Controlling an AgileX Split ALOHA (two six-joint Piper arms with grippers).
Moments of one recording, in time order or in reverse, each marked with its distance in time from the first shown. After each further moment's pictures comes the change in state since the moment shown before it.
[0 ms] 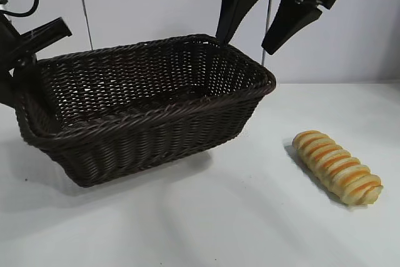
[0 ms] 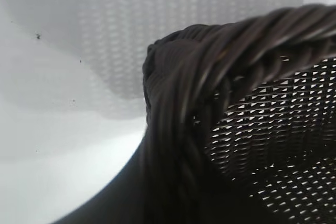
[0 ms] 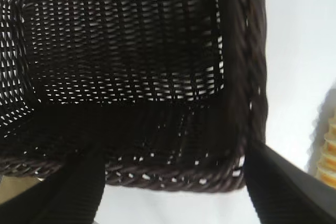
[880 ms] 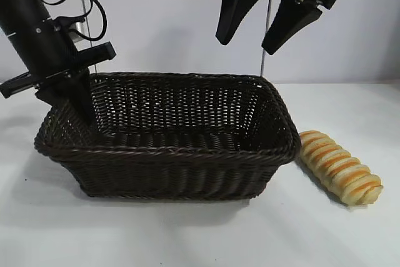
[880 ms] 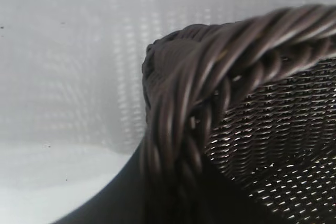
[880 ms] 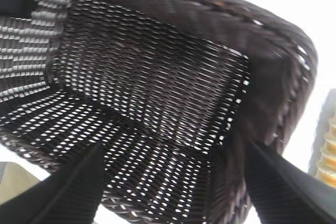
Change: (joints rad) left arm -0.045 0.275 -0.302 0.049 0.131 0.159; right arm 0.000 0.000 0.000 0.000 0.000 0.000
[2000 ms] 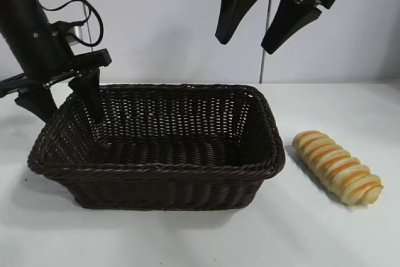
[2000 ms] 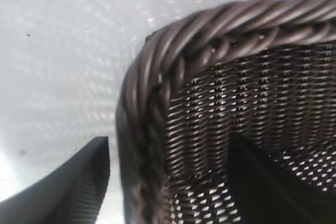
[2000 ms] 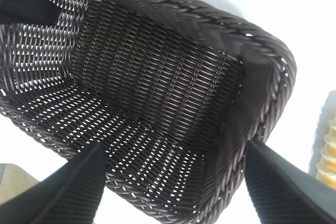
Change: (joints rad) left arm 0.000 -0.138 -0.004 0.078 0.054 0.002; right arm 0.000 0.000 0.000 0.001 -0.005 0.000
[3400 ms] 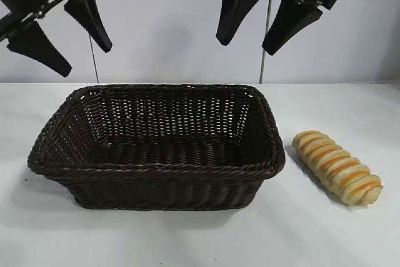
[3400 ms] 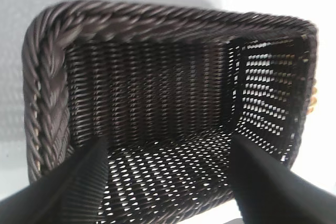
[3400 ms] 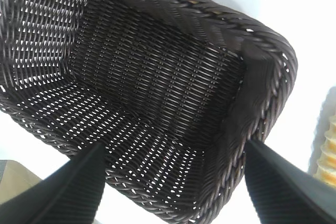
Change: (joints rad) left arm 0.000 -0.136 0.124 -0.248 -0.130 -0.075; right arm -0.003 0.000 0.000 -0.007 0.024 0.000
